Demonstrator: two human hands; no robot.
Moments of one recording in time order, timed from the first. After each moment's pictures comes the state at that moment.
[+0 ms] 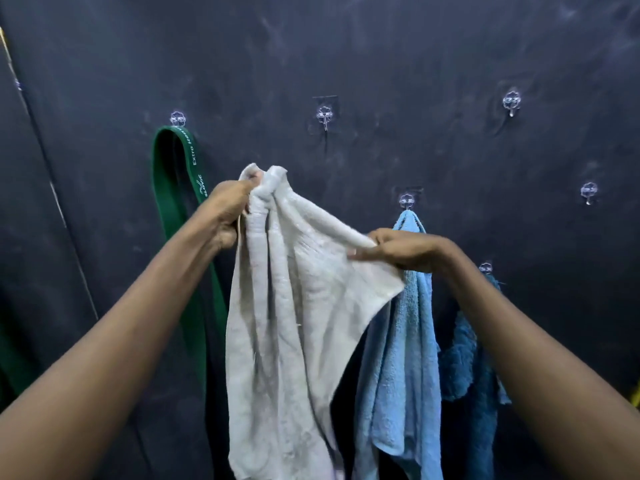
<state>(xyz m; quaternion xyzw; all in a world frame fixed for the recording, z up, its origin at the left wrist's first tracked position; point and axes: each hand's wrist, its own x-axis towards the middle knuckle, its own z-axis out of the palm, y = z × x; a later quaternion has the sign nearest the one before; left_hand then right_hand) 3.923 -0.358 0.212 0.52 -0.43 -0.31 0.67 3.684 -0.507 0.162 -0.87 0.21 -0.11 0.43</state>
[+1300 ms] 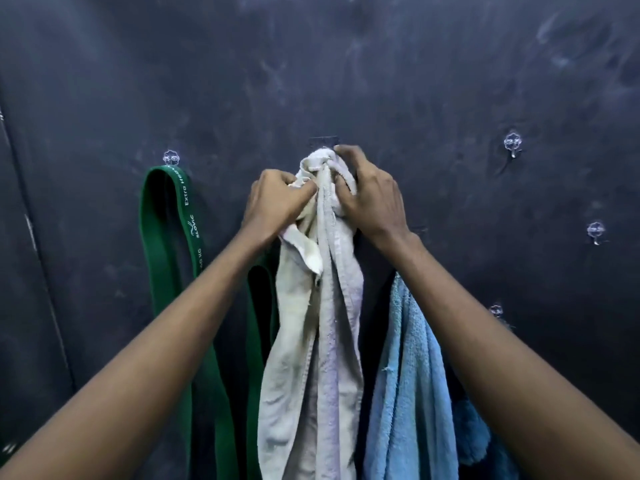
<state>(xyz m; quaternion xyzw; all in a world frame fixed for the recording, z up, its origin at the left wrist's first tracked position) 3.898 -0.424 0.262 0.66 -0.51 0.11 0.55 3.758 -0.520 0.248 -0.76 0.21 -0.61 -0.08</state>
